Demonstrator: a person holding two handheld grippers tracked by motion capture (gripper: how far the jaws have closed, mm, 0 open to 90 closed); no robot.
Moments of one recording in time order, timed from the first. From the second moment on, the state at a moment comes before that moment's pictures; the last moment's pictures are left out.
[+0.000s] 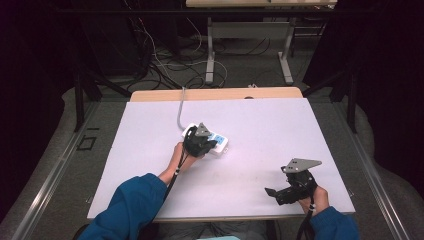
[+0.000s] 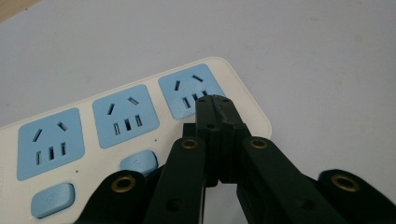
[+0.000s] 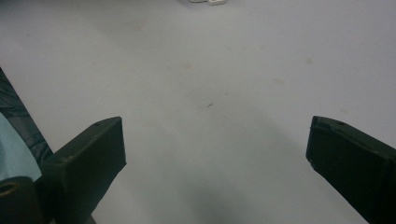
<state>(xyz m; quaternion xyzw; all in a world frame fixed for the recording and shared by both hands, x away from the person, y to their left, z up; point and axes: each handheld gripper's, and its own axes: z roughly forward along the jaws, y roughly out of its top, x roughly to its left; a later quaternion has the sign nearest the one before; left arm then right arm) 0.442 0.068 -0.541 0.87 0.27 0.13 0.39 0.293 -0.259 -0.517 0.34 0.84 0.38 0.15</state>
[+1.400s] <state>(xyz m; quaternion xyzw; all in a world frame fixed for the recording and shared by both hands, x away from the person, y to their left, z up) 0.439 0.064 -0.537 0.87 0.27 0.14 0.38 0.293 -0.260 -0.516 0.35 0.84 0.38 0.14</state>
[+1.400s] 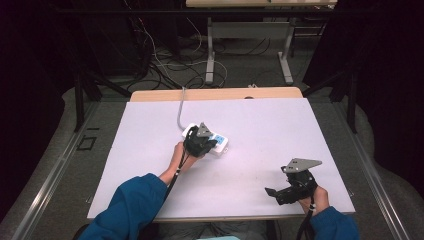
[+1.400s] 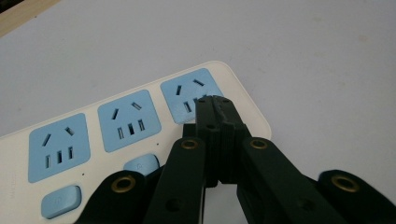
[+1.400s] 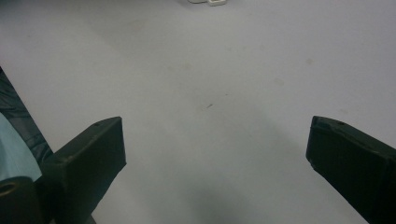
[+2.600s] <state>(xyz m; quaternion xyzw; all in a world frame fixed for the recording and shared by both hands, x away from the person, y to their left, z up) 0.433 0.071 -0.522 0.87 0.28 0.15 0.38 0.293 -0.260 -0.515 0.35 0.84 0.38 0.14</state>
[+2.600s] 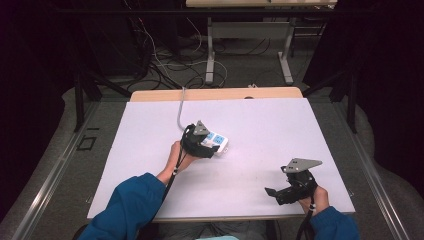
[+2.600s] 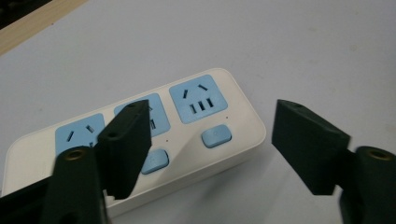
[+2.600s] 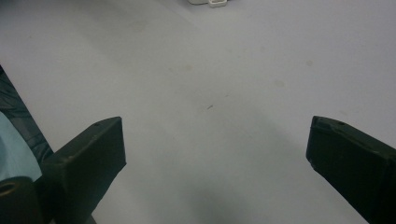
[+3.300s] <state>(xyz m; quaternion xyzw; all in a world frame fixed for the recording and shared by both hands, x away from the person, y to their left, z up) 0.407 0.100 -0.502 0.87 0.28 0.17 0.37 0.292 -0.260 -0.515 0.35 0.84 0.38 0.14</state>
